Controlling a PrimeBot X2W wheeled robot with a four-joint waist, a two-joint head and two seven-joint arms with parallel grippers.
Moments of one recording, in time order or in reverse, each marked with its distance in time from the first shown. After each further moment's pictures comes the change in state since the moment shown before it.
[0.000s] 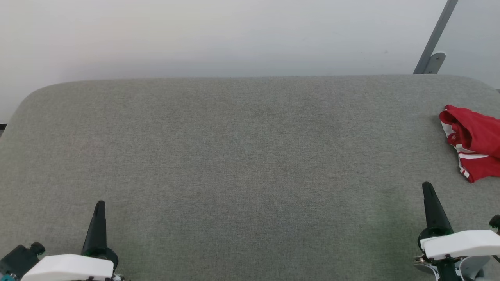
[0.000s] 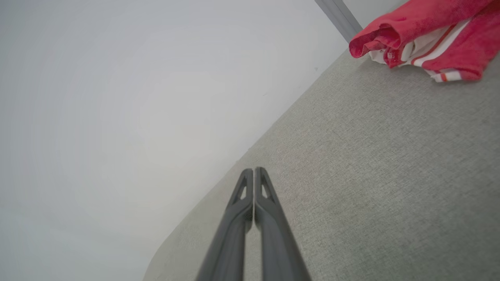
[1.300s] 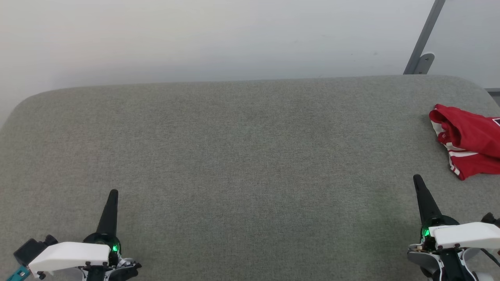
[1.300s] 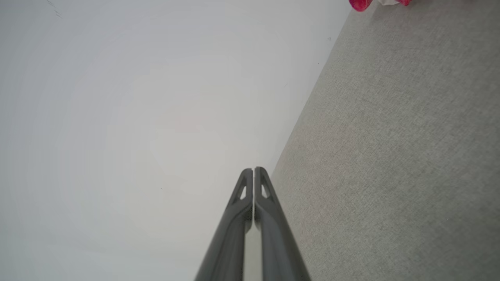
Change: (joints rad) left arm -0.079 -0.058 0.020 0.049 -0.315 0.000 0.107; right arm -0.052 0.002 0.017 0.042 0.395 0.000 0.077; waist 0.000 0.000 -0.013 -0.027
